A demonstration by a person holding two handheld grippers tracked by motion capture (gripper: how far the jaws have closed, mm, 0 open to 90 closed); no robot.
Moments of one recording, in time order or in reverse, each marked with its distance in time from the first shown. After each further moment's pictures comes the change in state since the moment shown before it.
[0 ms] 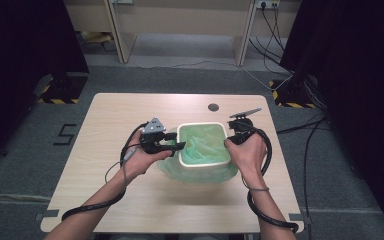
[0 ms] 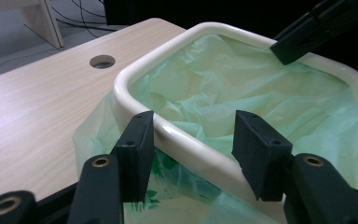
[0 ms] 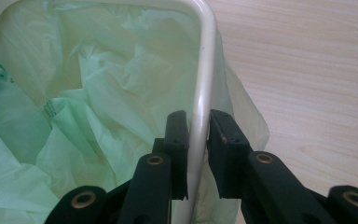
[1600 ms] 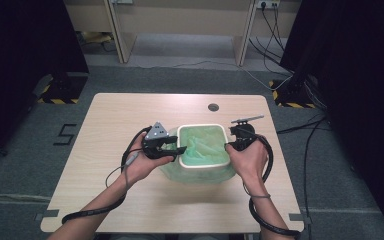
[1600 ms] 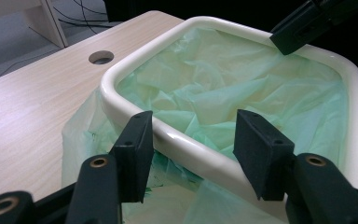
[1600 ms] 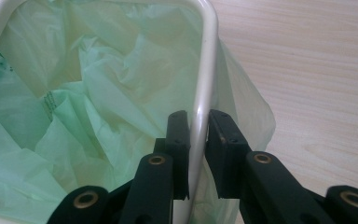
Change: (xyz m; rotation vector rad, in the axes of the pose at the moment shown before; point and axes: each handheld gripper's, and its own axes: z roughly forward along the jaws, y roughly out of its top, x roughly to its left) left arm -0.013 -0.005 -0.002 0.026 0.018 0.045; right arm -0.001 -0.017 0.001 -0.048 0.010 -0.002
